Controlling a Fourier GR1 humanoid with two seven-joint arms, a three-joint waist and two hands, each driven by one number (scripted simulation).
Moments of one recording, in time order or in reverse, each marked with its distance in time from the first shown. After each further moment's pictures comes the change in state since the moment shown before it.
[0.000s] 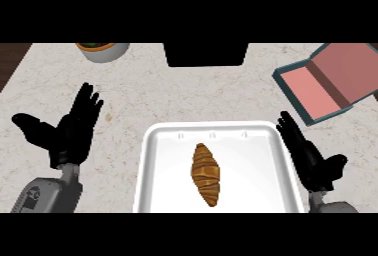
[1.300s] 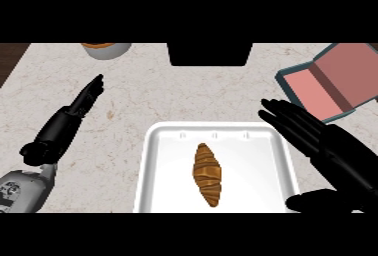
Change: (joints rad) left arm -0.048 0.236 -0.103 -0.001 -0.228 -0.327 -0.254; right arm -0.196 -0.447 0.207 -0.647 0.570 0.215 0.249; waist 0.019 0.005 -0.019
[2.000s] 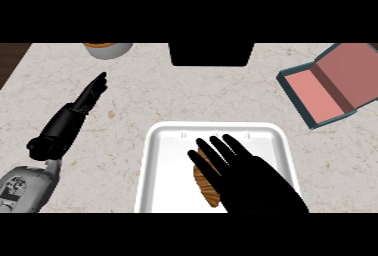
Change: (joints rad) left arm -0.024 -0.035 0.019 0.026 -0.028 -0.022 0.008; right arm -0.280 0.283 0.387 -0.063 0.120 0.401 0.690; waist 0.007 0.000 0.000
